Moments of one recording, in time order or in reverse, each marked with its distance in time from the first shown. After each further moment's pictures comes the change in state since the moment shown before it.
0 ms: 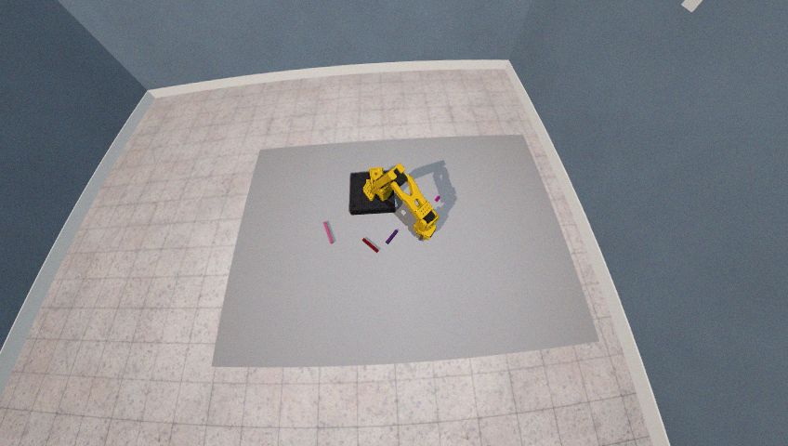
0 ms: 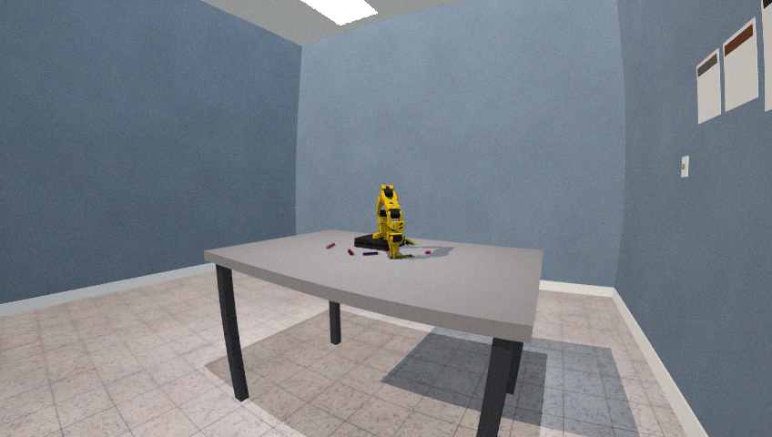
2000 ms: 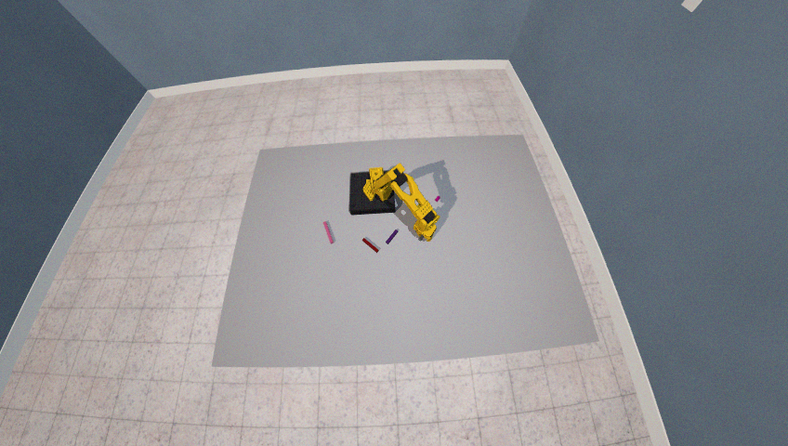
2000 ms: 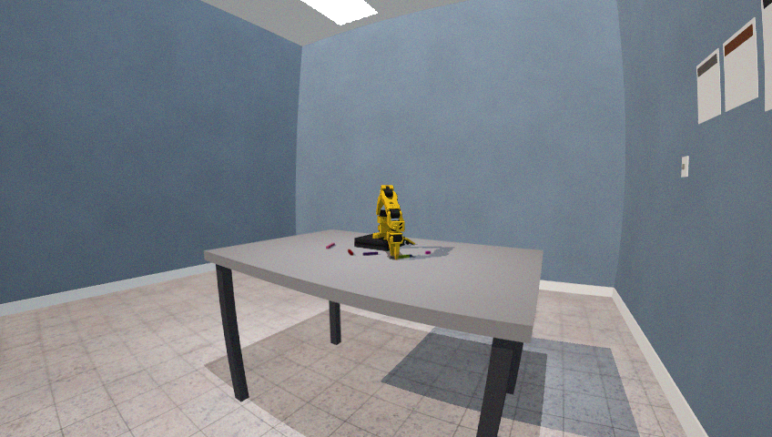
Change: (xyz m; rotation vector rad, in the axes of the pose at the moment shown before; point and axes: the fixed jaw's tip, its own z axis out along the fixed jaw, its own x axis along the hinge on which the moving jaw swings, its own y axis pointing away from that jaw) arm 0.000 0.000 -0.001 0.003 0.000 0.000
